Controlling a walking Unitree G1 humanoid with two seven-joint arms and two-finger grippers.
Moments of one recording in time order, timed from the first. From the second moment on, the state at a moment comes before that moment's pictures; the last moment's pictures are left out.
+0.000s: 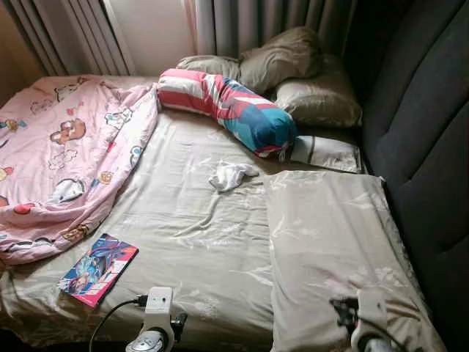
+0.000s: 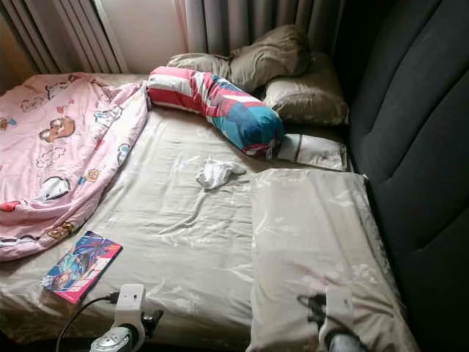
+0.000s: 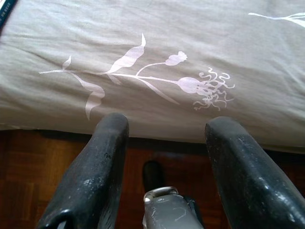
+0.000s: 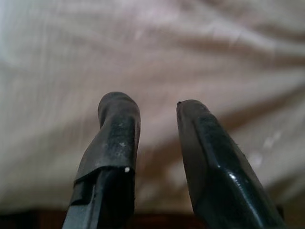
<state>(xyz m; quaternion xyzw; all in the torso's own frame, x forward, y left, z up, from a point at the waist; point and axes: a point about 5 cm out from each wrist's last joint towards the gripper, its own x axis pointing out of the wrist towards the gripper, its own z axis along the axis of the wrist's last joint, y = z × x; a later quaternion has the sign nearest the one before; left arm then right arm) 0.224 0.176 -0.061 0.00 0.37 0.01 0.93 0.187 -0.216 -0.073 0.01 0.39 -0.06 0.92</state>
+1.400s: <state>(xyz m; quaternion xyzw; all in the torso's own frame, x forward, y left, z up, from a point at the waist) 0.220 0.182 -0.063 0.01 0.39 0.00 0.92 0.164 -0.209 -0.087 -0.03 0.44 -0.05 0.90</state>
